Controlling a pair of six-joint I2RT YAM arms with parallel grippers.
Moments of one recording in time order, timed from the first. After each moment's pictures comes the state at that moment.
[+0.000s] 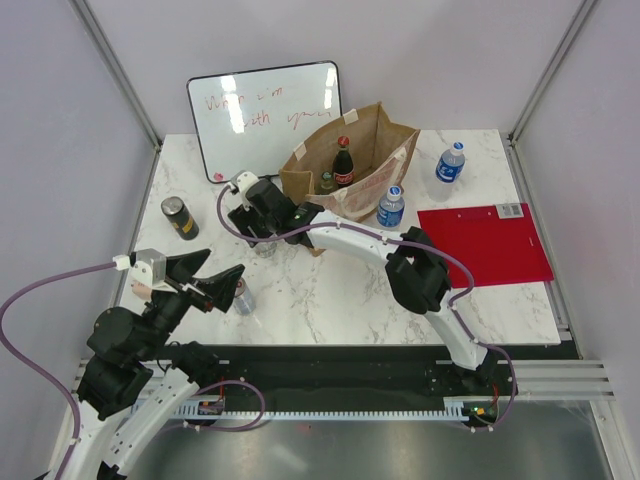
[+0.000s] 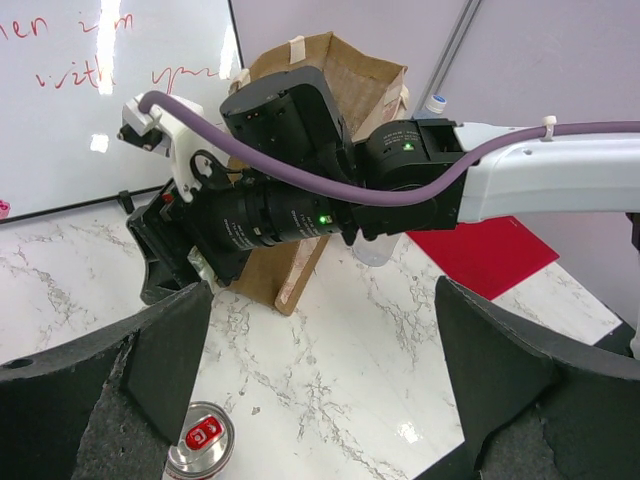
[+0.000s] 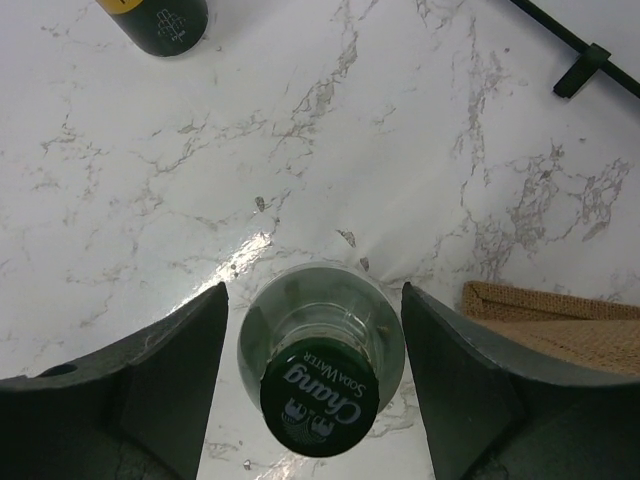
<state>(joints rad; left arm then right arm) -0.58 0.14 0.73 -0.47 -0.08 -0.27 0.98 2.27 1.99 -0.30 0.11 0.08</state>
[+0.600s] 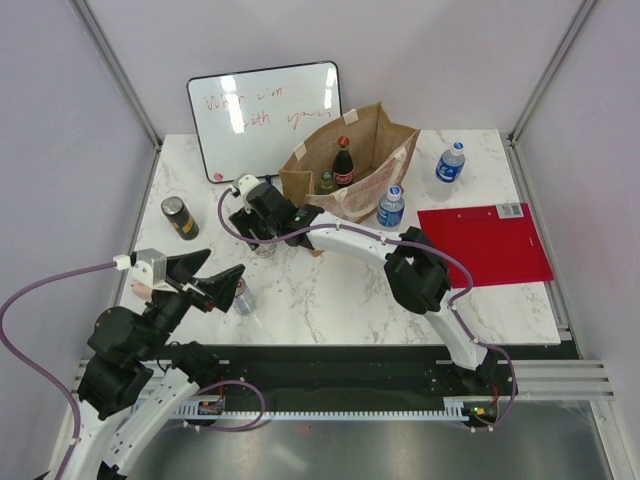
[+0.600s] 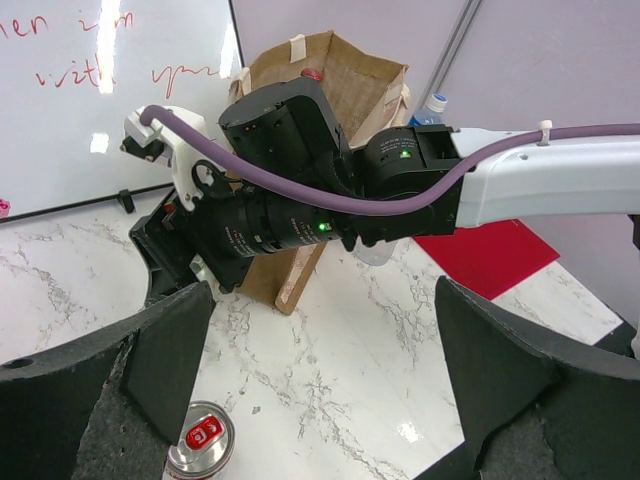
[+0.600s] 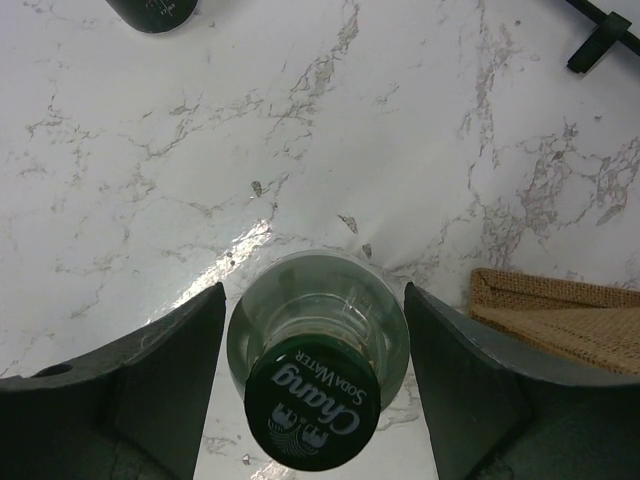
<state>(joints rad) -0.58 0.14 0.73 -0.47 -0.08 -0.27 0.98 2.27 1.95 -0.29 0.11 0.09</state>
